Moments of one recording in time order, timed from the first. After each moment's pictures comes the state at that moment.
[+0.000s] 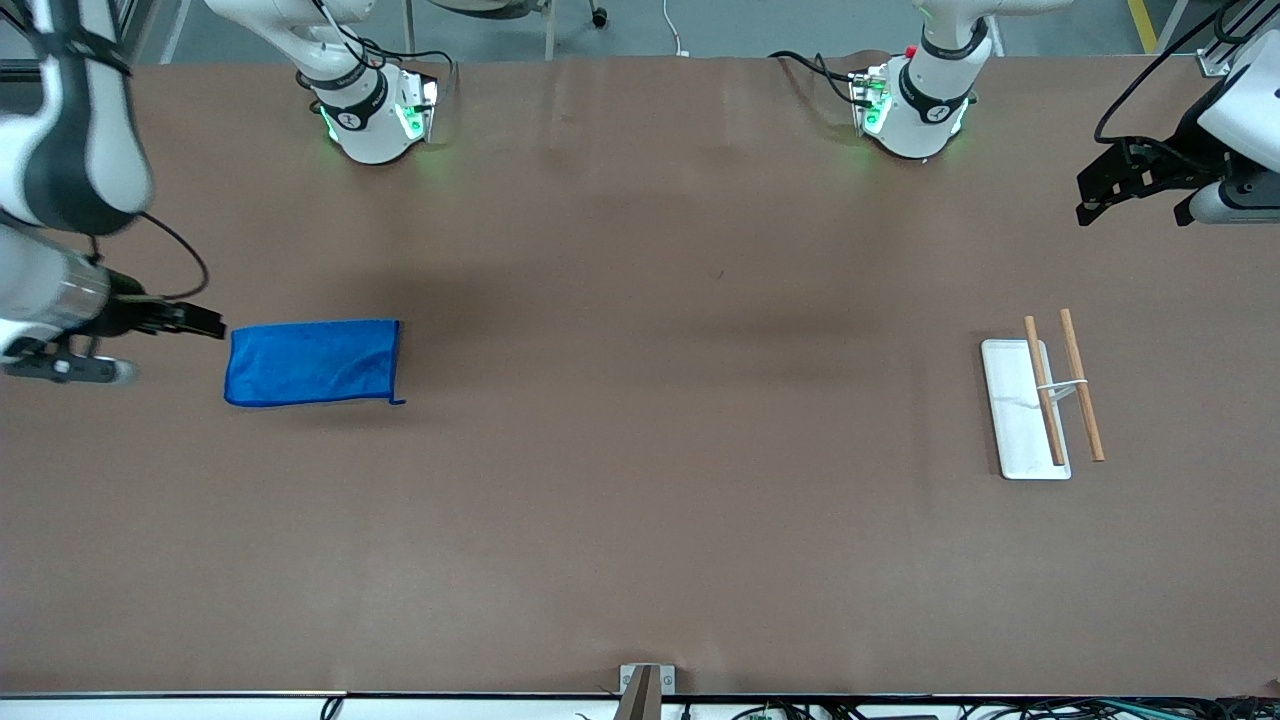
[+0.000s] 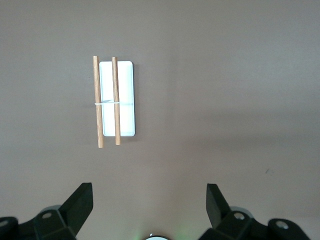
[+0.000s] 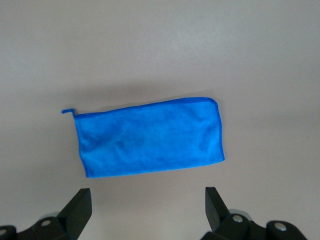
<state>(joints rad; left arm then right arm) -0.03 -0.08 -0.08 -1.57 0.02 1.49 -0.07 -0.04 0.09 -0.09 -2.02 -0.01 1.97 -0.07</state>
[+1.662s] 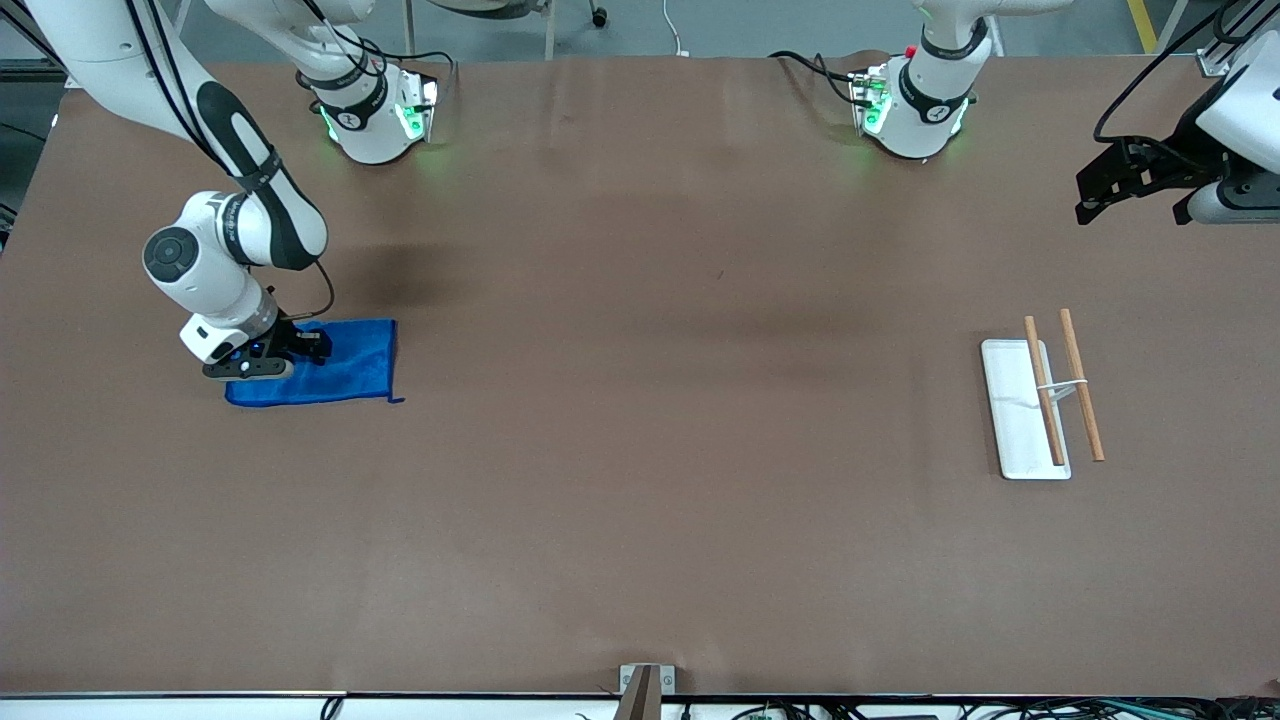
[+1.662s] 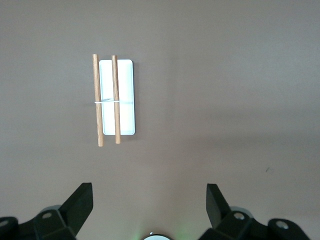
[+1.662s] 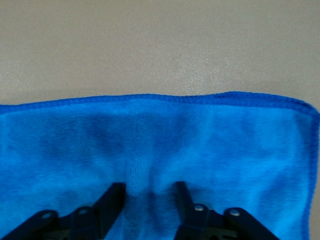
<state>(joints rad) -0.03 -0.08 -0.08 -1.57 0.02 1.48 -0.07 -0.04 0.32 -0.09 -2.49 -0.02 2.85 -0.16</state>
